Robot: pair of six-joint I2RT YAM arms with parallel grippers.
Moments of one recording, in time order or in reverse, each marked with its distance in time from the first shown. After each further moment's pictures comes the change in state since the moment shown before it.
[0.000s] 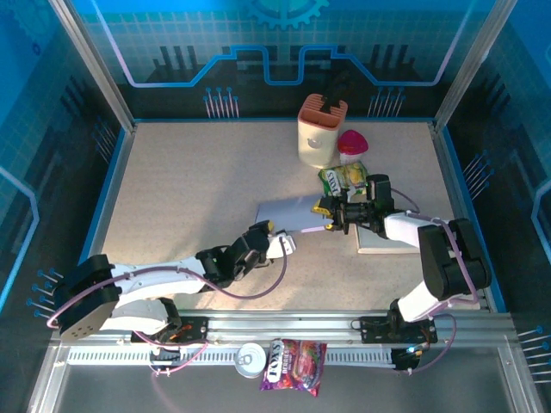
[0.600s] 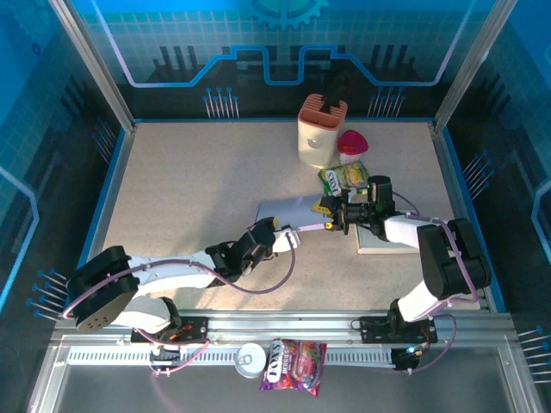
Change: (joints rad) left arm 0.029 0.102 0.042 0.069 -0.043 0.077; right arm -0.005 0.007 -0.034 0.104 -0.010 0.098
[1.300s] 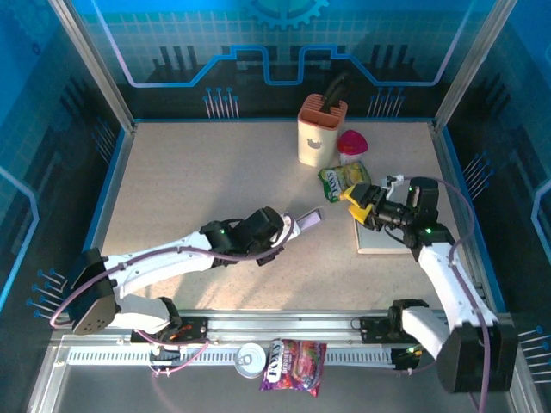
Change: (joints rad) left arm 0.029 -0.021 0.370 -0.772 0.306 -0.441; right arm -0.167 -0.647 0.027 -0.601 0.307 -0.420
